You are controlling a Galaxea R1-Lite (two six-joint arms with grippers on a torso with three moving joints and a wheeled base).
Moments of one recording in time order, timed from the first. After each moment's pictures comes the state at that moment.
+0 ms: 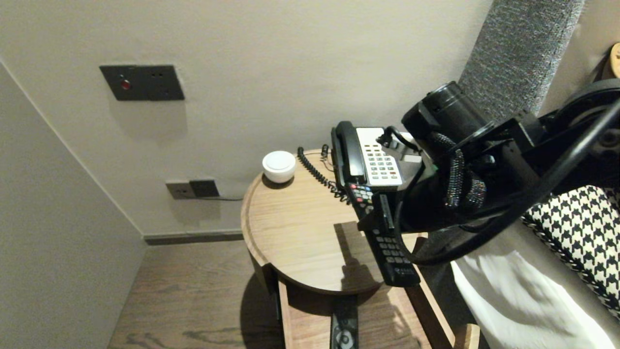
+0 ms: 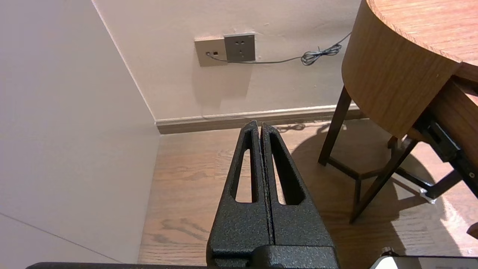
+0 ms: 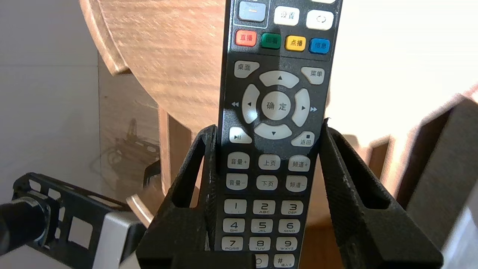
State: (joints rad) left arm 0.01 0.00 0.00 -0.01 0.00 0.08; right arm 0.69 1.74 -1.56 0.63 -0.04 0.44
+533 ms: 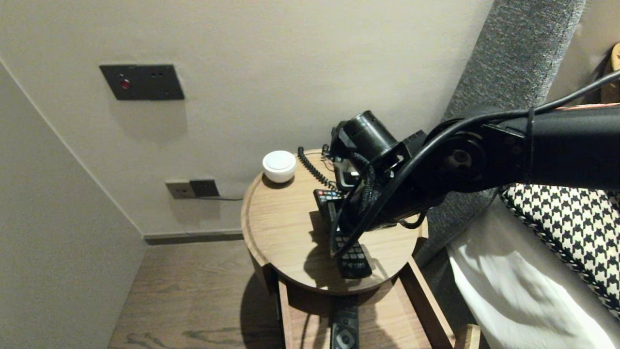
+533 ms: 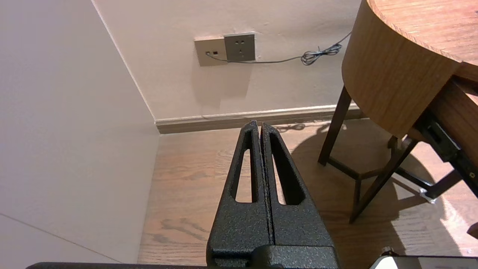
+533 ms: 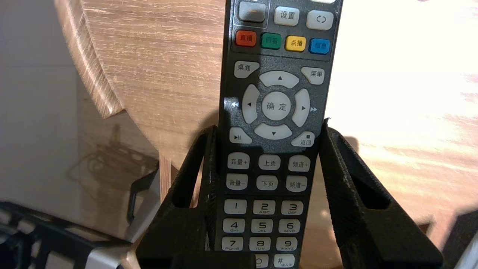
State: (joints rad) left arm 0.01 0.00 0.00 -0.01 0.00 0.08; right arm 0.75 1.98 -1.75 0.63 -0.11 0.43
